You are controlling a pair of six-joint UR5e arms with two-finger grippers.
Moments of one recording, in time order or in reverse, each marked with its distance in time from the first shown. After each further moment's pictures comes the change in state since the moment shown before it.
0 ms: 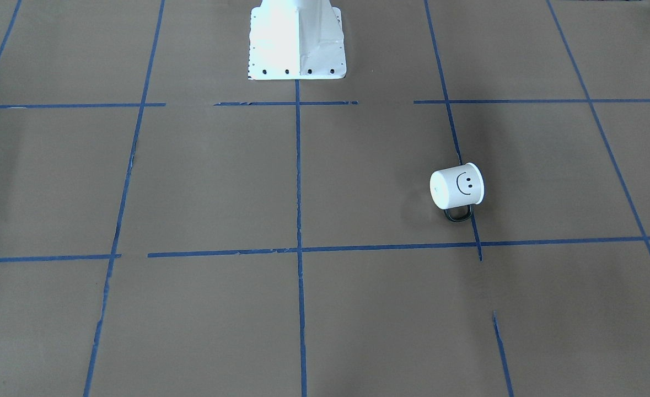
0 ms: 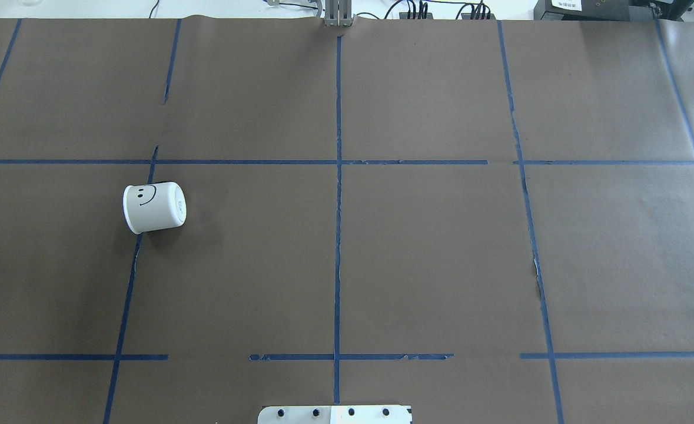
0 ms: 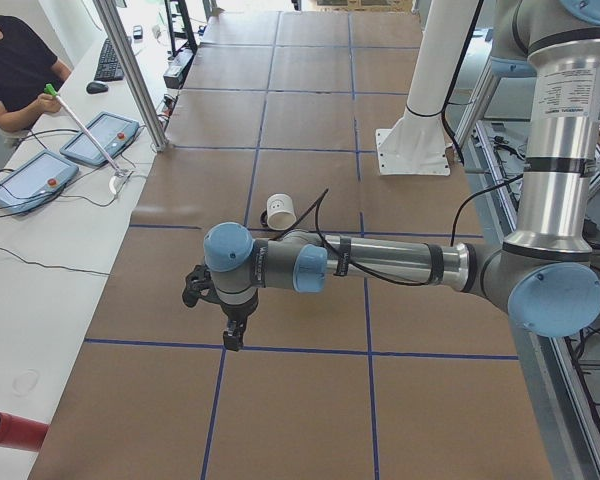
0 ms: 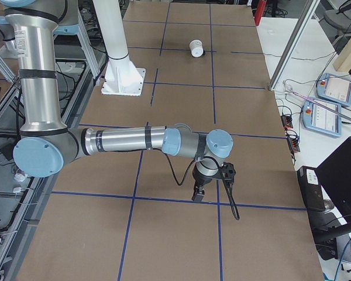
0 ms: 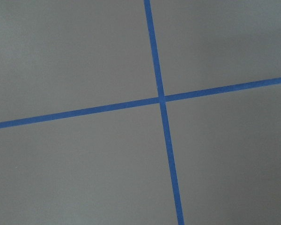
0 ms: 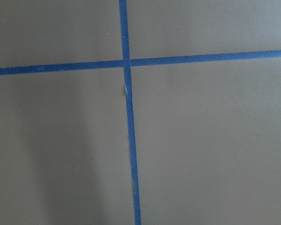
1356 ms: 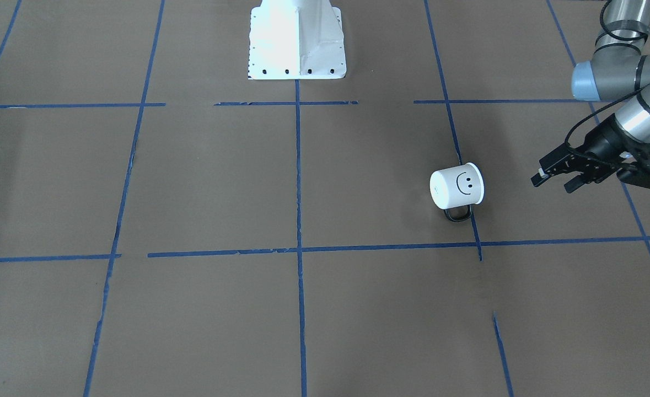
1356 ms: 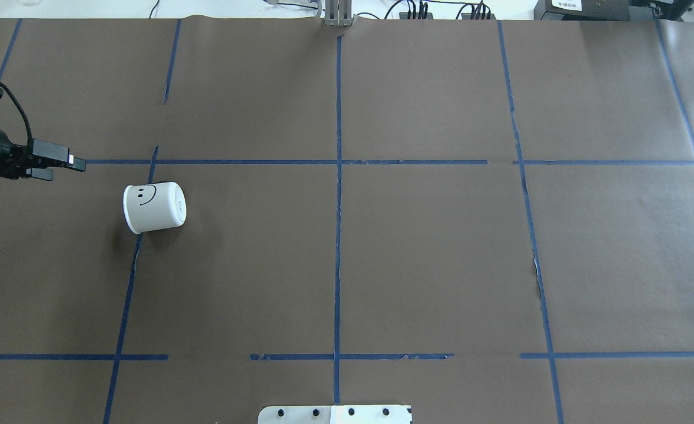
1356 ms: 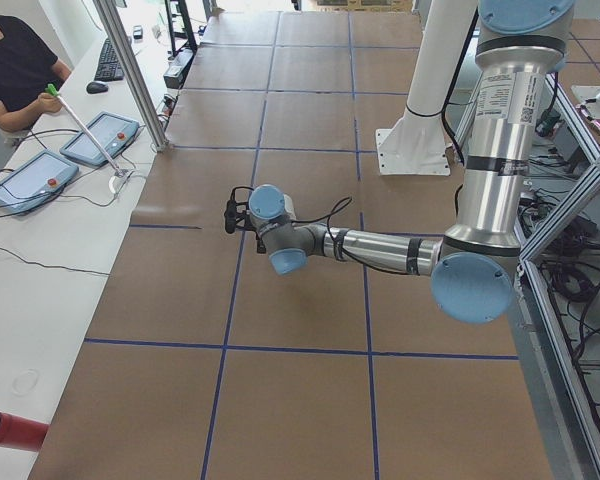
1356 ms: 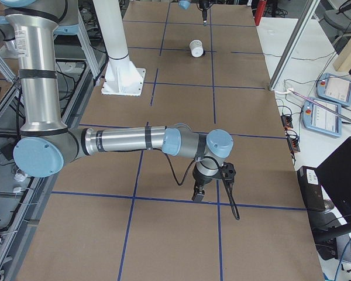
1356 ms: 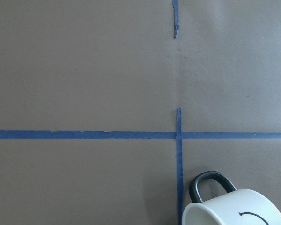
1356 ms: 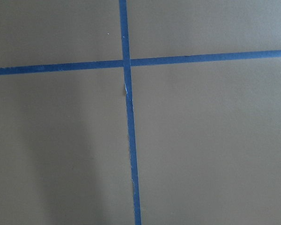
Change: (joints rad) left arm 0.507 -0.044 0.138 -1.079 -0.028 -1.255; right arm 0.000 0.000 0.000 0.000 0.000 0.000
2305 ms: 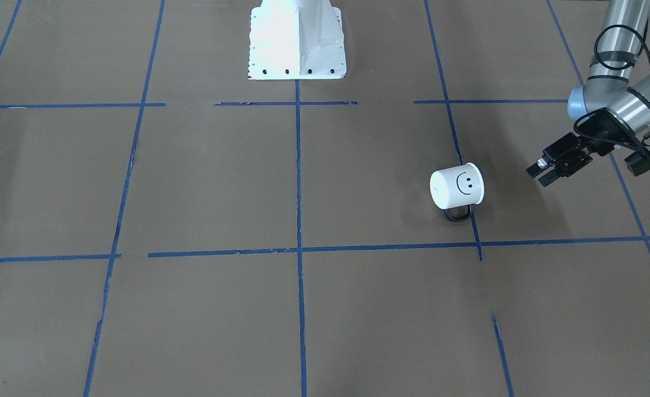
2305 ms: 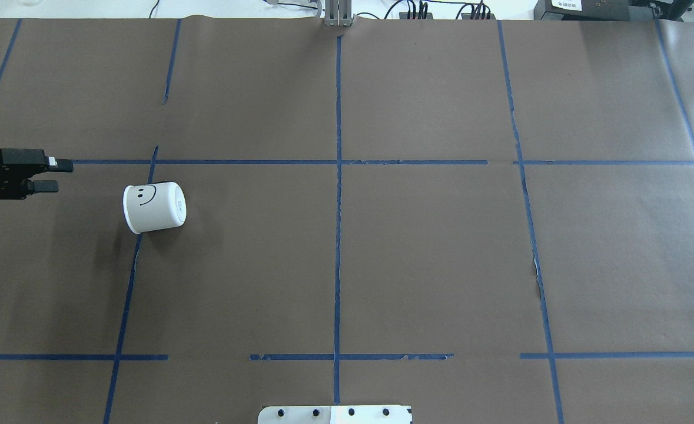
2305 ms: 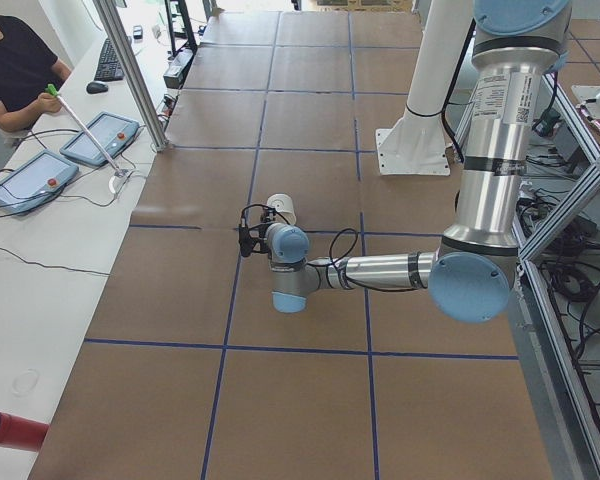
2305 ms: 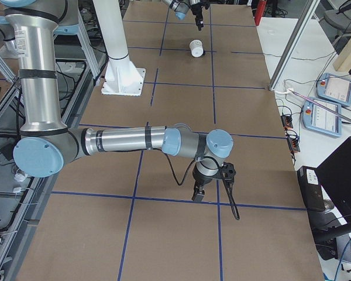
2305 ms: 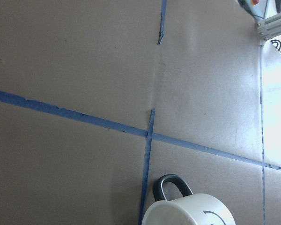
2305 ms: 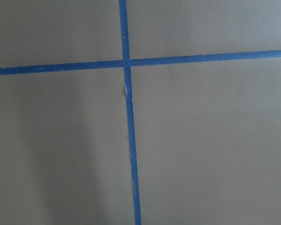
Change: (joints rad) left arm 0.068 0.012 0.181 -0.661 0.164 -0.517; right arm 0.000 0.000 0.000 0.000 0.000 0.000
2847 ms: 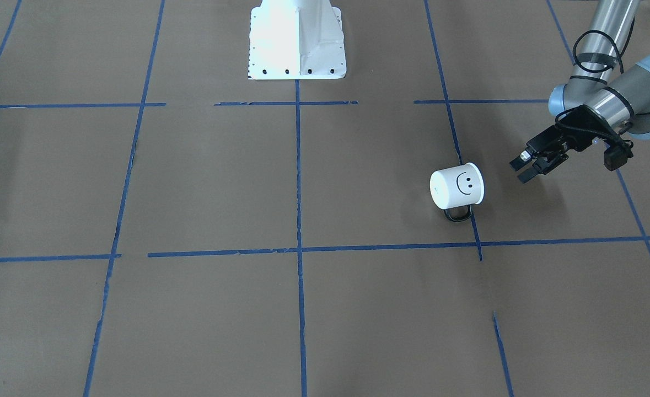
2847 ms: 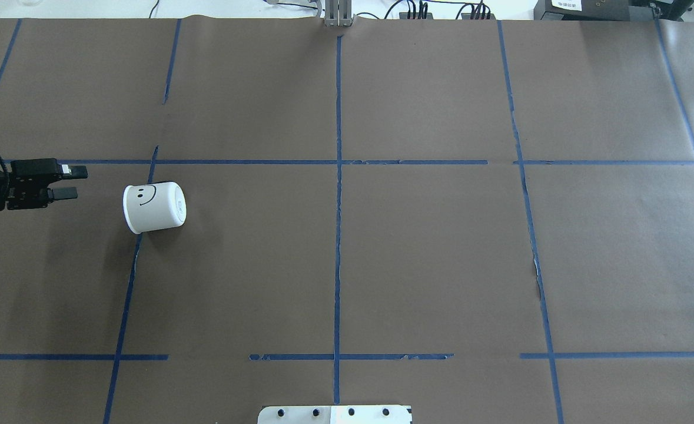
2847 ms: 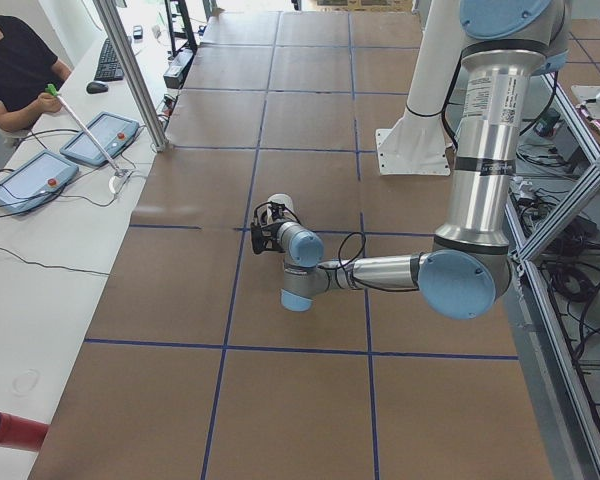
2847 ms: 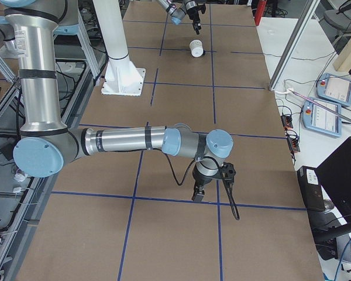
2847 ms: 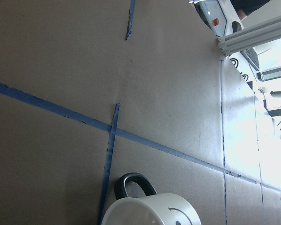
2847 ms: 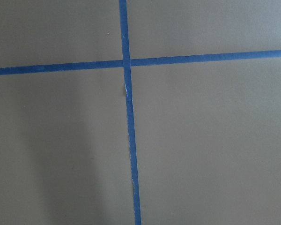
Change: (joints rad) left arm 0.100 0.000 0.029 -0.151 0.148 -0.067; right arm 0.000 0.000 0.000 0.000 0.000 0.000
